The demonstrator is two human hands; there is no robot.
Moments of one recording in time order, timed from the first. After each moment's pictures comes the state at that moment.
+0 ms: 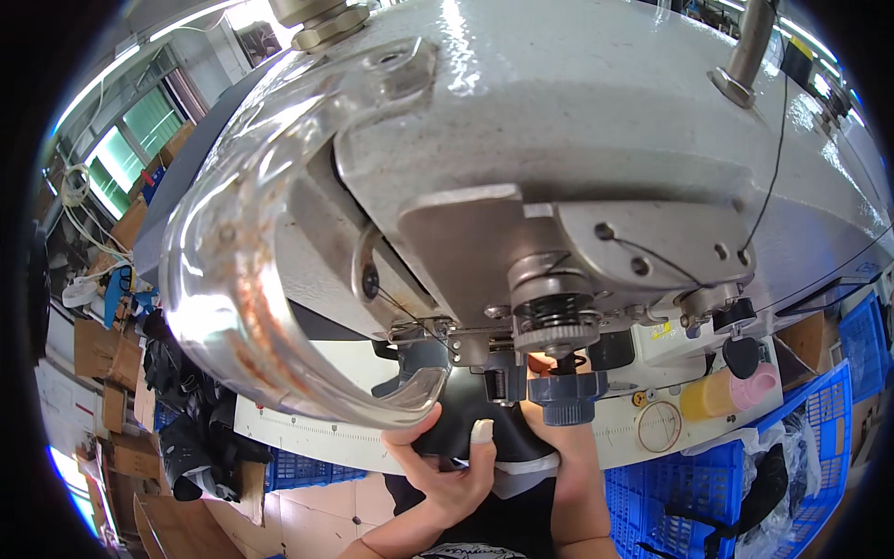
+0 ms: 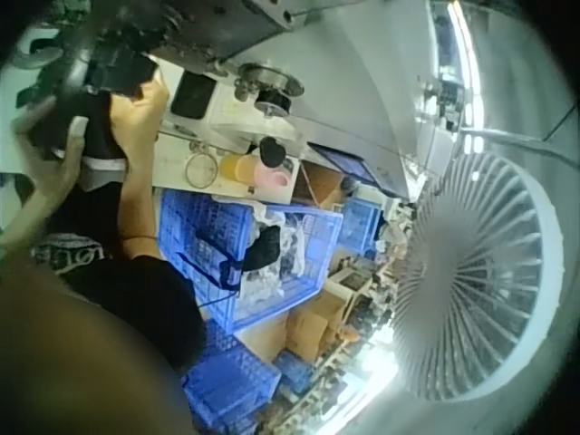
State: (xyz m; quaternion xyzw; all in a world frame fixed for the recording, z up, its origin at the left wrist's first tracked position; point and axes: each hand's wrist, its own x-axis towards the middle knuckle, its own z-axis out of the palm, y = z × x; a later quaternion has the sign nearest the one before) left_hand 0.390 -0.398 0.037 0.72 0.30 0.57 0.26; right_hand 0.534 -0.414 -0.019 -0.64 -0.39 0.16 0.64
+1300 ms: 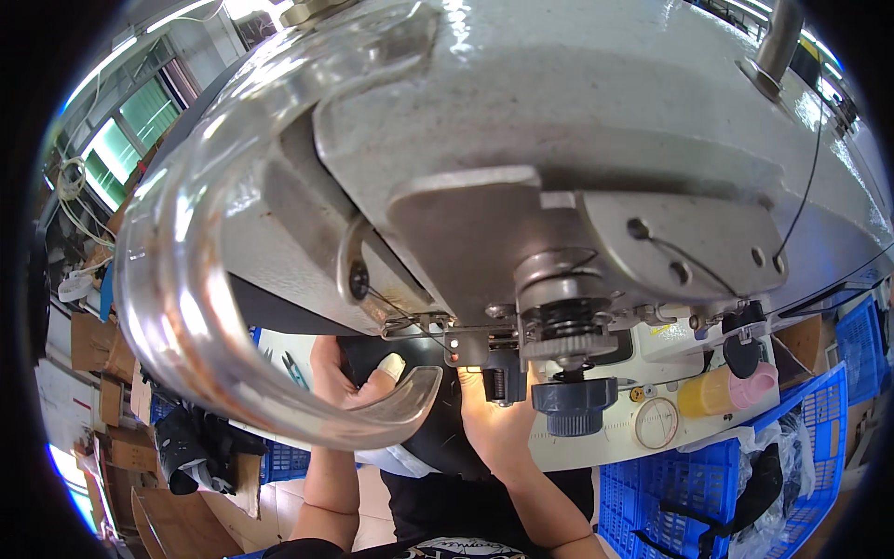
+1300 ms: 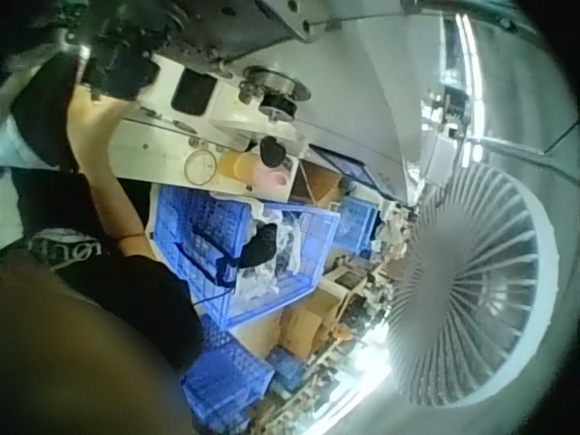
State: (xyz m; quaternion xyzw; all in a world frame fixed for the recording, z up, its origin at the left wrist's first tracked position) left_hand 0.348 -0.289 0.081 0.70 0.24 0.44 0.50; right_hand 0.469 -0.384 0.017 -0.62 -0.37 0.07 0.69
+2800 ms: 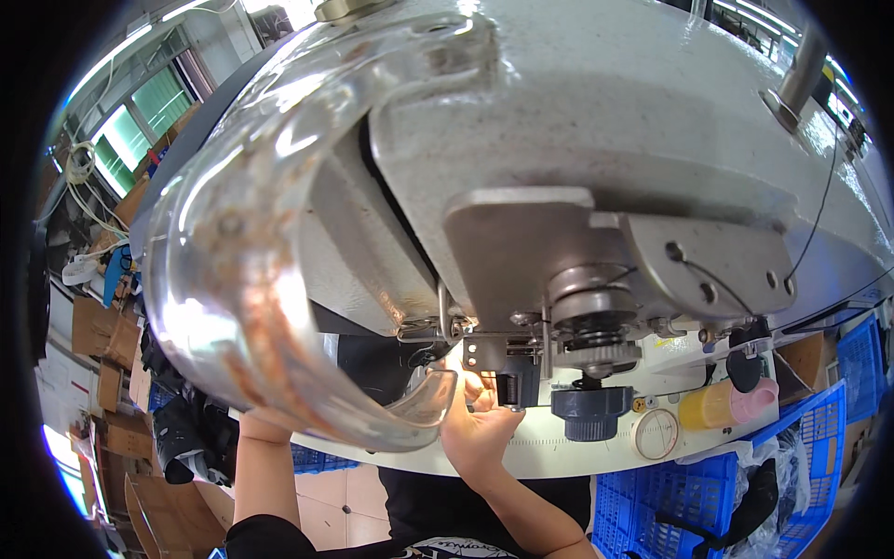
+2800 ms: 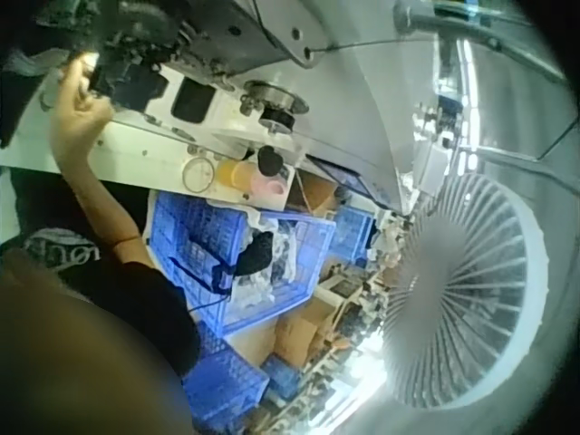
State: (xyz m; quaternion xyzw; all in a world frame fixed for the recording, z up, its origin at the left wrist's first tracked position) left_hand 0.333 -0.193 0.076 0.82 0.12 0.32 0.46; right_hand 0.441 -0.376 0.017 -0.51 -0.28 0.21 0.79
